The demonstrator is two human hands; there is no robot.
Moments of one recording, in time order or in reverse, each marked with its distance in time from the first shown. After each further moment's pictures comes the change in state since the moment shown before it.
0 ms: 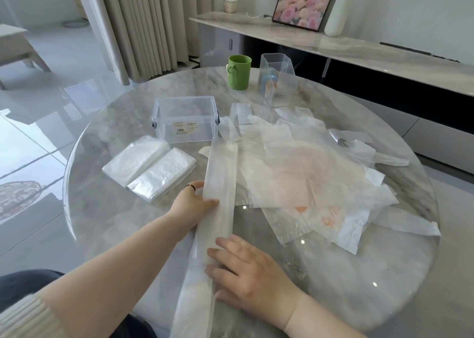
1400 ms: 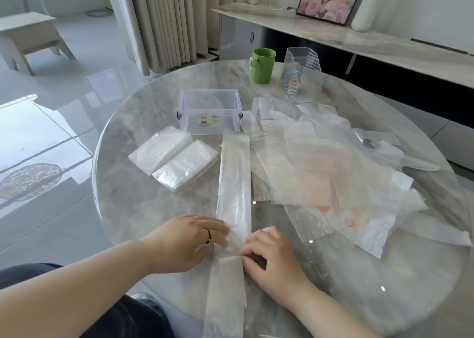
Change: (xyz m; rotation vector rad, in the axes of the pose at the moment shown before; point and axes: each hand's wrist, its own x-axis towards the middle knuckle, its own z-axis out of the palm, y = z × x) left_hand -0.032 -0.052 -0.059 1.085 -0.343 0.882; right_hand 0.010 -0.006 0.003 0.379 -0.039 0.587
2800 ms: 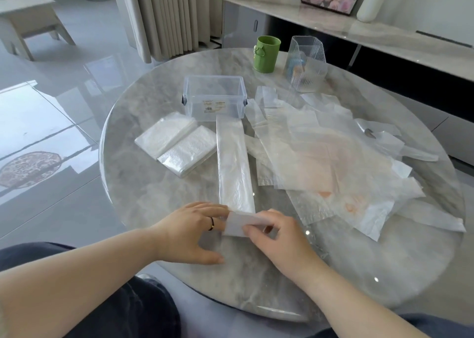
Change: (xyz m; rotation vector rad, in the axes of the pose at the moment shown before) left_hand -0.007 0.008 0.002 -0.142 -0.114 -0.072; right_hand 0.018 -0.044 -0.041 0.335 -0.230 0.482
